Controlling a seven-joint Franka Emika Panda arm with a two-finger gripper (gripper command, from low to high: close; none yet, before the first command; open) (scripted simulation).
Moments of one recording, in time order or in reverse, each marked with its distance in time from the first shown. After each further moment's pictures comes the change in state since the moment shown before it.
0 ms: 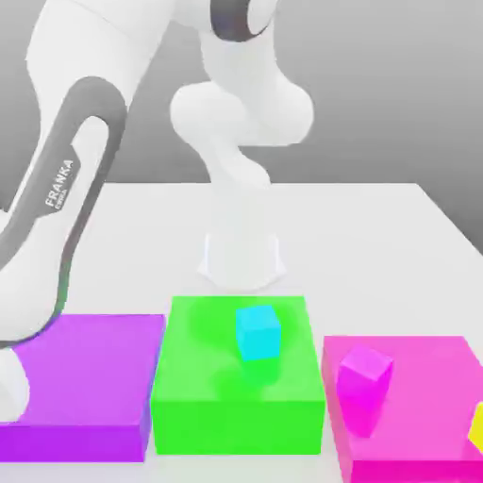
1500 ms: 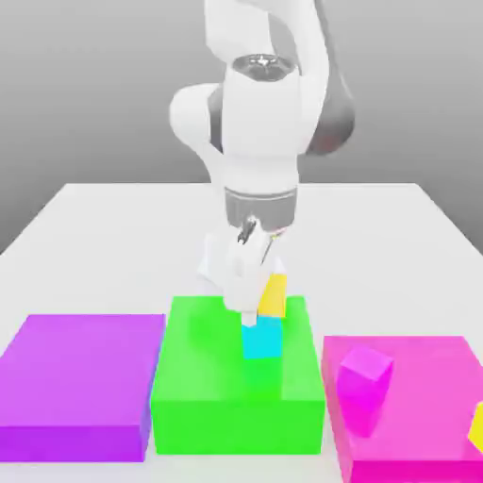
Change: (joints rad) arm 0.201 -0.892 0.376 -0.816 -0.495 0.077 -0.122
